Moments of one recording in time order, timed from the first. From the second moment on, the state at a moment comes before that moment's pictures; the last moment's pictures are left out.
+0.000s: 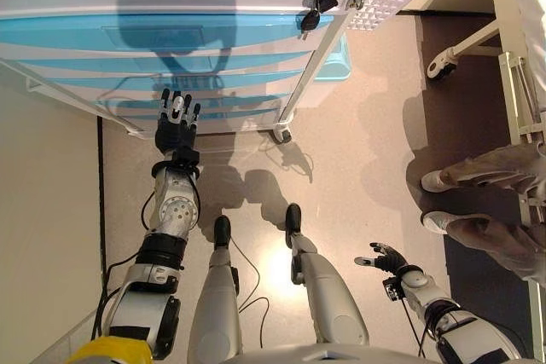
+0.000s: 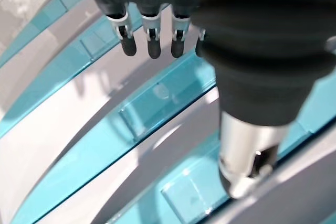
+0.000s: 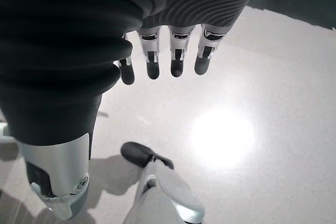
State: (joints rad) left arm -0.48 0.29 -0.02 0.41 -1.15 -0.26 0.04; right arm -0.27 -0.33 0.27 1.20 0.11 -0.08 0.01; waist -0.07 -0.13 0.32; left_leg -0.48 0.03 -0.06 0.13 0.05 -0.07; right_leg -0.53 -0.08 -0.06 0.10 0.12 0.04
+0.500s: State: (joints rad) left arm -0.49 0.29 -0.02 0.41 -1.15 -0.26 0.04; right arm -0.27 -0.34 0.27 1.20 0.11 -0.08 0.01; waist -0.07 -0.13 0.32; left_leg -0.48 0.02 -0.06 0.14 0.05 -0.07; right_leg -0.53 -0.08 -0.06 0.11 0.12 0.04
